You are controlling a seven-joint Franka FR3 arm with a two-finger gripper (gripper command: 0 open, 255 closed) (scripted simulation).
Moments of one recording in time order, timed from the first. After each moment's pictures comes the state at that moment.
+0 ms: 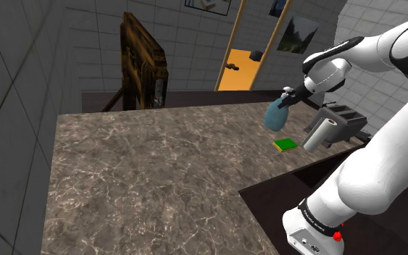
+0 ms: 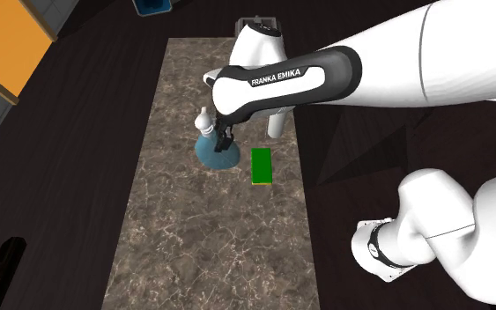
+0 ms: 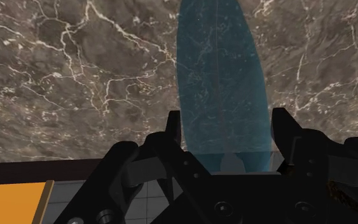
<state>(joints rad) 0.05 0.03 -0.90 -2.26 0.56 2.42 -1.11</state>
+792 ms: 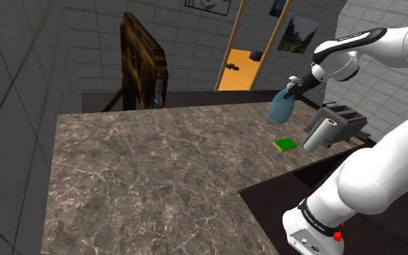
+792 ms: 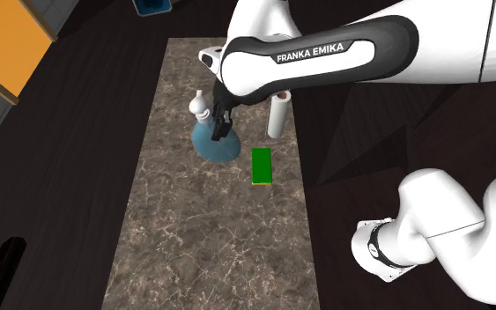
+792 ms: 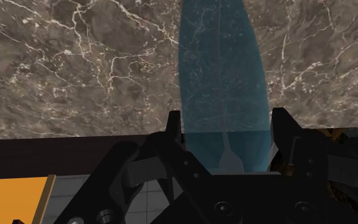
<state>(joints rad) 0.04 -0.11 -0.88 -2.21 0.35 2.33 -0.93</state>
